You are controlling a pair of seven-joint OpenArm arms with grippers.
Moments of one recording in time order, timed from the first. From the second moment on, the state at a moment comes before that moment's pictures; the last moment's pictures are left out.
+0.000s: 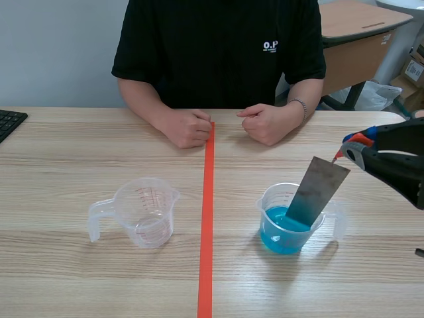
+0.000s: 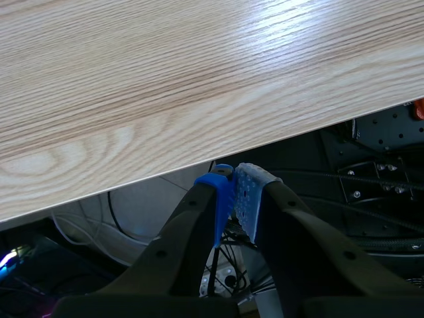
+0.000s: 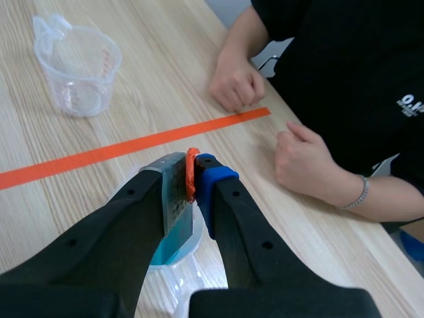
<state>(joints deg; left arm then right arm) 65.9 -32.4 -7.6 100.5 -18.6 -8.3 -4.5 -30.3 40.3 14.8 108.5 1.0 45.4 22.4</state>
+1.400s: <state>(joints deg) 63.4 -37.0 -6.6 101.7 -18.6 -11.4 -6.2 -33.5 45.1 19.5 120.1 12.4 45.4 17.4</state>
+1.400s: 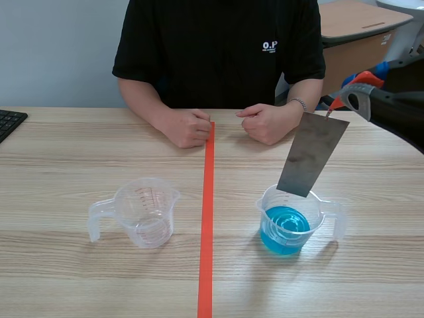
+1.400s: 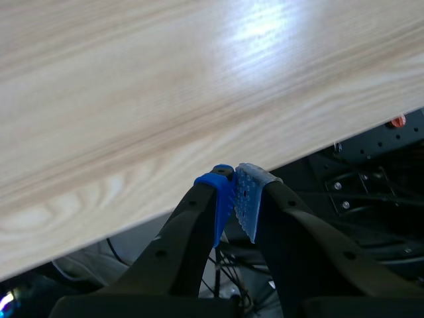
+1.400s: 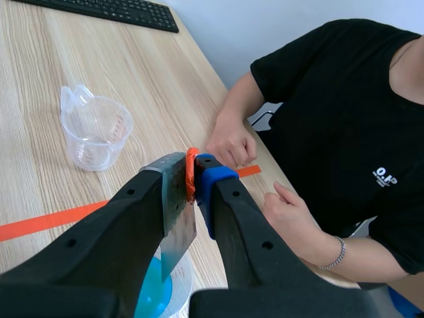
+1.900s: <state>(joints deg) 42.0 -47.7 4.4 101.7 -18.5 -17.6 -7.3 -35.1 45.1 19.5 120.1 12.4 45.4 17.4</state>
